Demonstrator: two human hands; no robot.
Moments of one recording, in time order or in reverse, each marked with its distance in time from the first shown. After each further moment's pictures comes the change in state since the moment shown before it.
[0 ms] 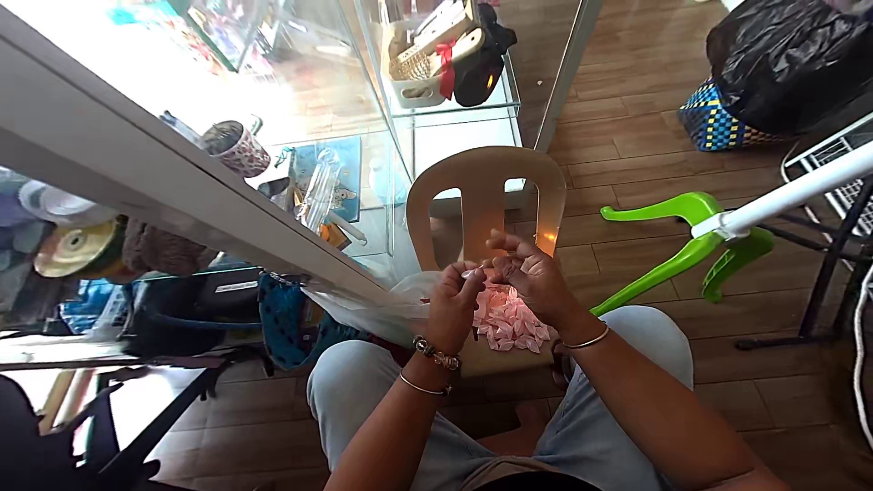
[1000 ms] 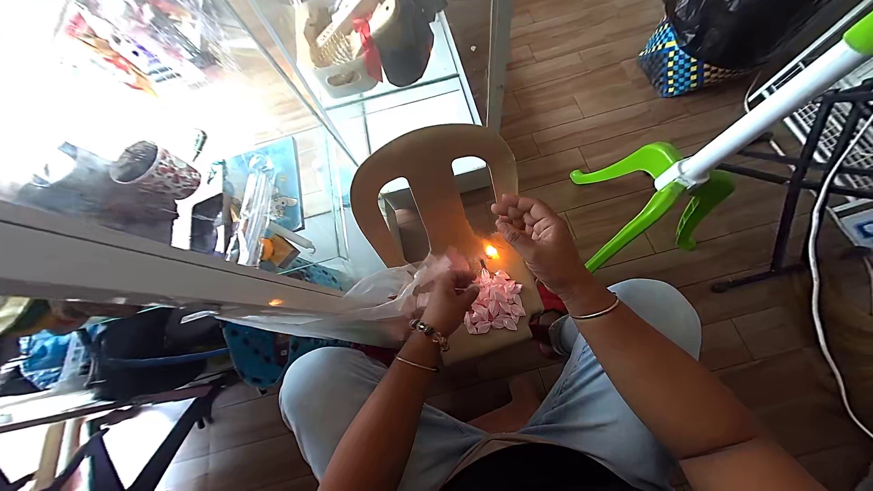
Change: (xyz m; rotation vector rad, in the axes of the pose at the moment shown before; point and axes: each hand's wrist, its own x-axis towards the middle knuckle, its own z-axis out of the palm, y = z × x) left_hand 0.022 -0.057 0.022 0.468 -0.322 -0.263; right_hand -0.030 -0.012 -0.059 -0.177 0.235 -0.087
